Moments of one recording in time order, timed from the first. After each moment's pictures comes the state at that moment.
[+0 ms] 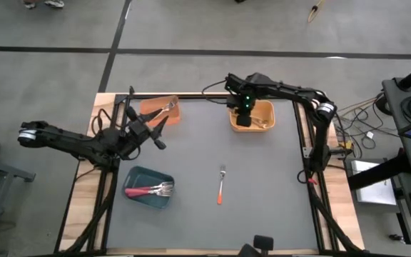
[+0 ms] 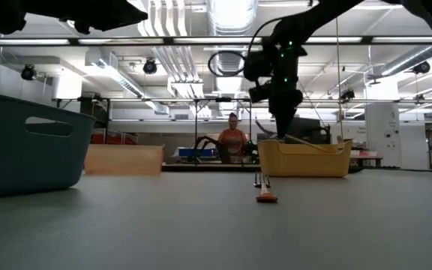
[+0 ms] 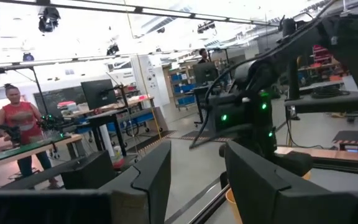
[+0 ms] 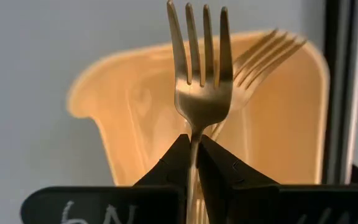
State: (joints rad) left arm -0.10 0.86 0.40 0.79 -0.80 0.43; right arm -0.60 1.91 1.60 -1.10 -0.02 -0.45
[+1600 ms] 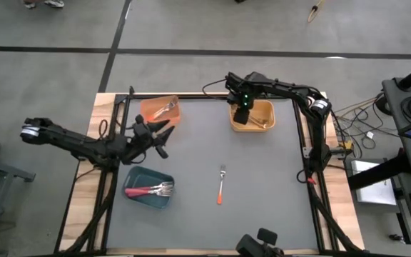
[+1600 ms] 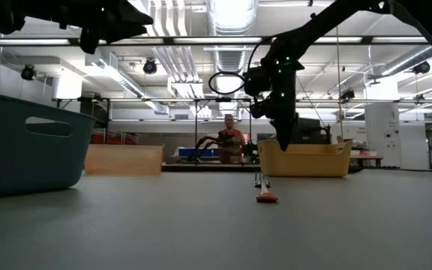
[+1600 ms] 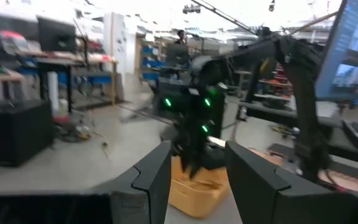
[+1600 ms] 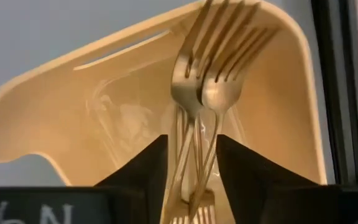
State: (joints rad) left arm -0.18 0.92 0.40 0.71 -0.80 0.00; right arm -0.66 1.98 1.61 -1.08 0.00 -0.29
